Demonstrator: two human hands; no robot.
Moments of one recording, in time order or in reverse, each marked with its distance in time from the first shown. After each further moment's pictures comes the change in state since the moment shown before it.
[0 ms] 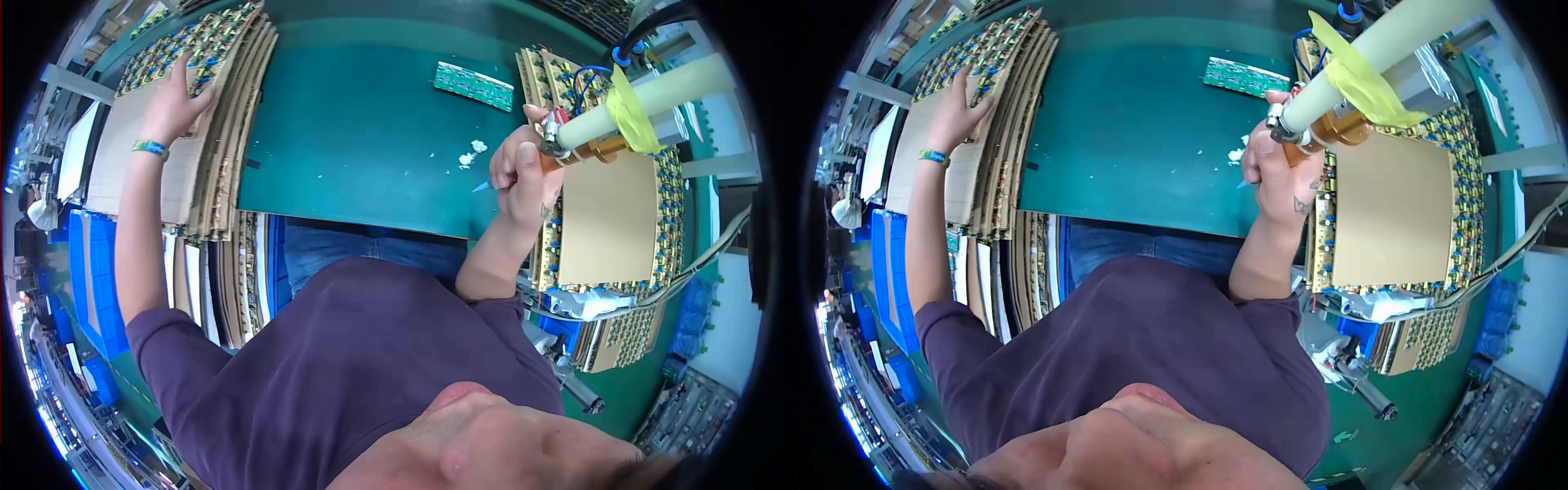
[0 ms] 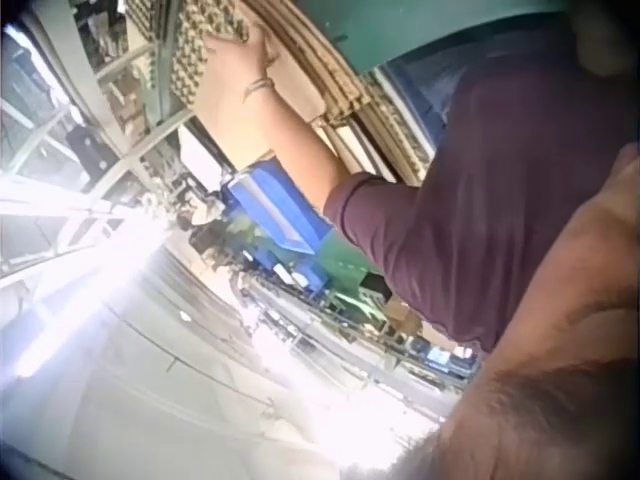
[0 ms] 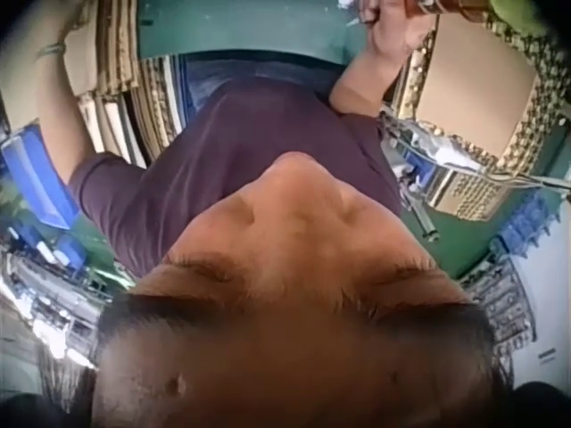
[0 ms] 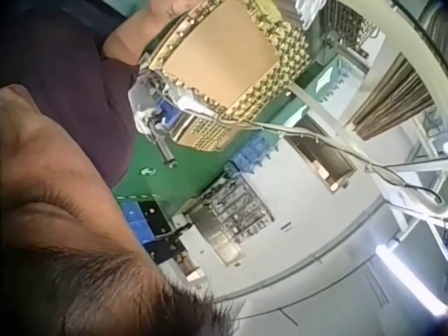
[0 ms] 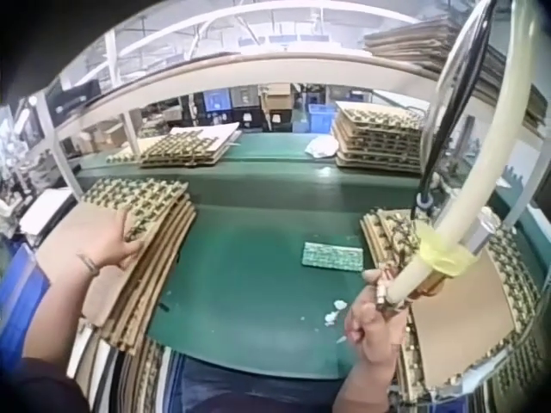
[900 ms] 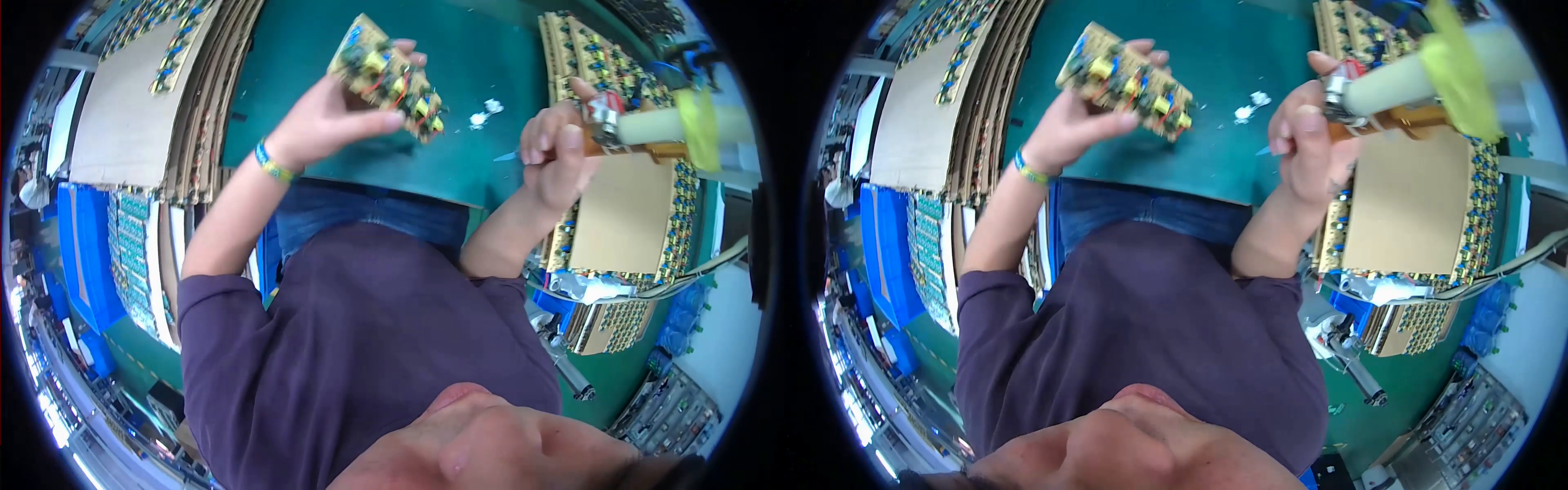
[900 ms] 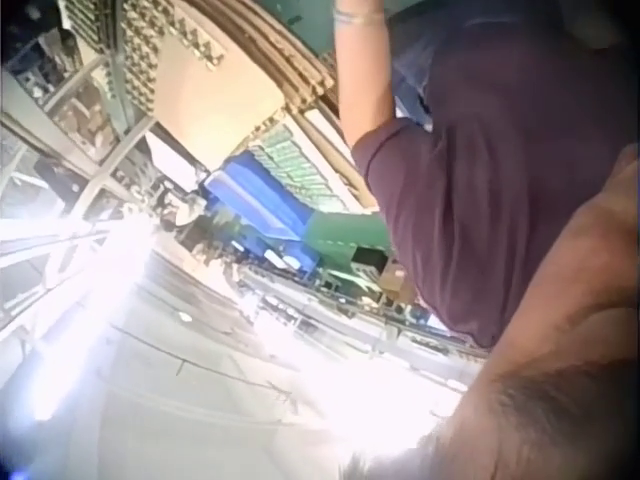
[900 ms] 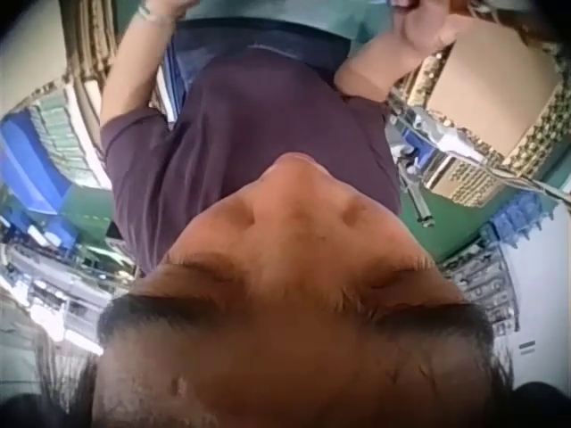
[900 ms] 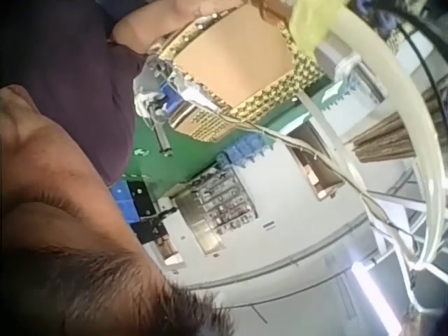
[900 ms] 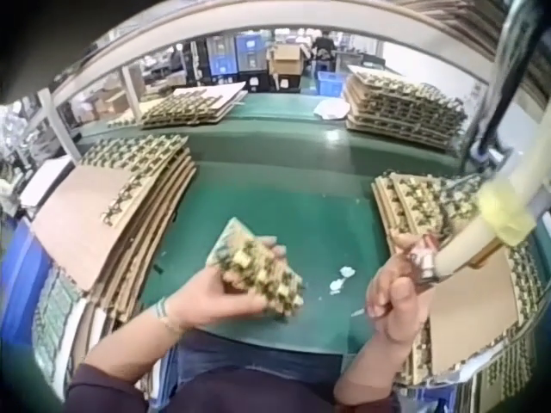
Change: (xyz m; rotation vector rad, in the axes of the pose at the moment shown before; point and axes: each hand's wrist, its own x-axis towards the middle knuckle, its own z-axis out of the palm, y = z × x) left_hand -0.073 0.224 0.037 -1.810 -0.532 0.214; right_hand -0.008 0.005 -0.026 0.044 -0.070 -0.050
